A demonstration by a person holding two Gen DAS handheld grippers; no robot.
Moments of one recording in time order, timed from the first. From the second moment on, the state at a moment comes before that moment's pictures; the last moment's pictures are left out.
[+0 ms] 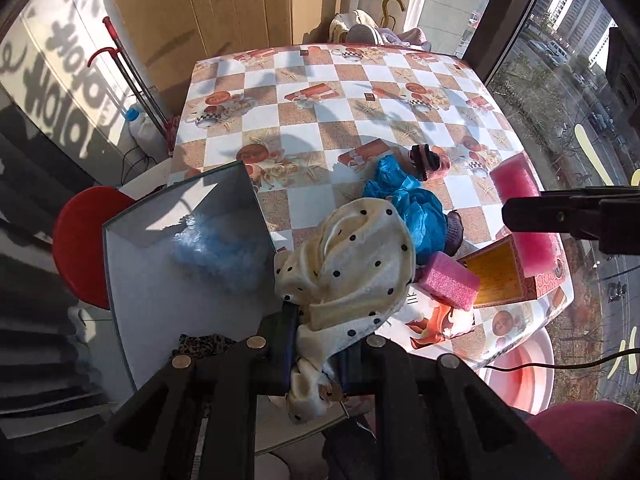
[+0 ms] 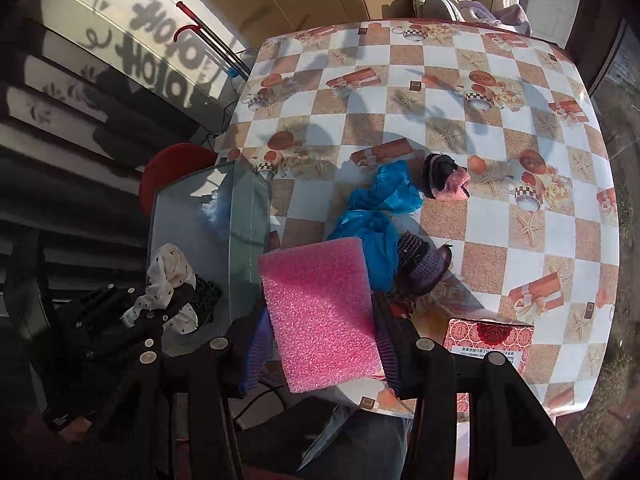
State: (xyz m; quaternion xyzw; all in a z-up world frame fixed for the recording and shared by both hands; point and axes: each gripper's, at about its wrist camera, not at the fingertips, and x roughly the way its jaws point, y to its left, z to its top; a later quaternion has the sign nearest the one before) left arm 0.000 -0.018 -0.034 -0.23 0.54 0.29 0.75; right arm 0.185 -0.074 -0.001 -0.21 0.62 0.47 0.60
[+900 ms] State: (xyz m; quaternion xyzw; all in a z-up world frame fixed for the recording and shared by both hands) left arm -0.139 -0.006 -0.096 -0.37 0.53 0.41 0.64; right arm 0.011 0.031 -0.072 -0.40 0.58 0.55 0.45
